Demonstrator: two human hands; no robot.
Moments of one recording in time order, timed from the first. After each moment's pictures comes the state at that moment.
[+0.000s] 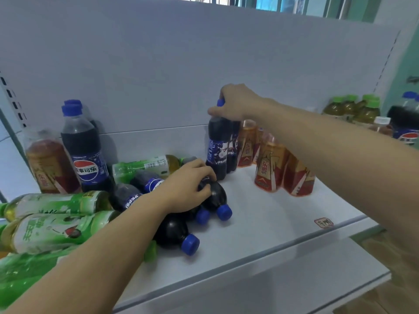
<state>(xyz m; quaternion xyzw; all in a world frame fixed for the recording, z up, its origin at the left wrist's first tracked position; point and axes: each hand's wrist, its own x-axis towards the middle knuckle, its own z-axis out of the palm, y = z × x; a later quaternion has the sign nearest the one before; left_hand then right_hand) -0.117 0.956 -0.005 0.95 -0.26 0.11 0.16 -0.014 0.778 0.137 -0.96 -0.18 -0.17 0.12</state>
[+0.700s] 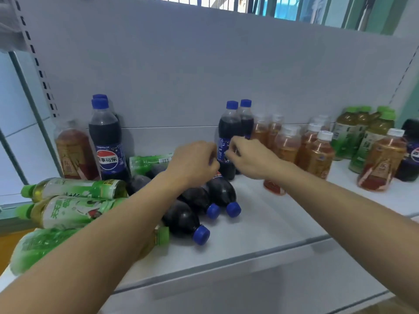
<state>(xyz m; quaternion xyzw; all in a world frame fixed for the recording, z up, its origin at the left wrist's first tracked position) -0.118 0.951 0.031 0.96 -0.13 0.22 0.13 -0.078 0.772 0.042 -0.95 -0.23 -0.14 0.17</state>
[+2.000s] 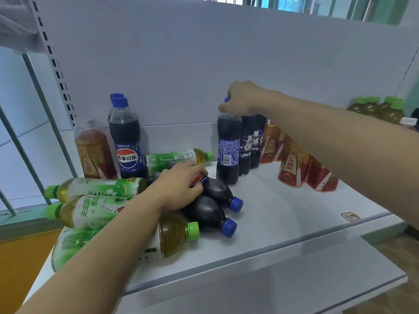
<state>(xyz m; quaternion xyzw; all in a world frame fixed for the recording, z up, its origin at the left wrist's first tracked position) -0.159 1.034 -0.002 0.98 -0.16 0.08 0.13 -0.046 0.844 0.148 -0.97 -0.17 -0.14 0.10</state>
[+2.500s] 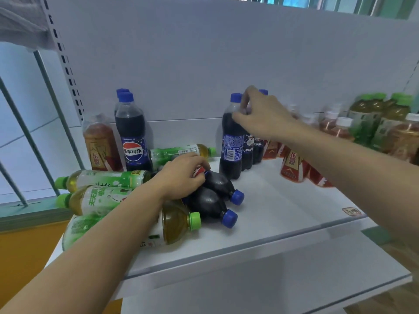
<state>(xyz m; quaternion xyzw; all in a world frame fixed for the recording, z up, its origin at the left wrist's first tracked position) -0.163 1.033 0.003 0.96 -0.17 0.11 0.17 -0.107 0.810 0.103 -0.93 -0.19 -0.22 0.22</state>
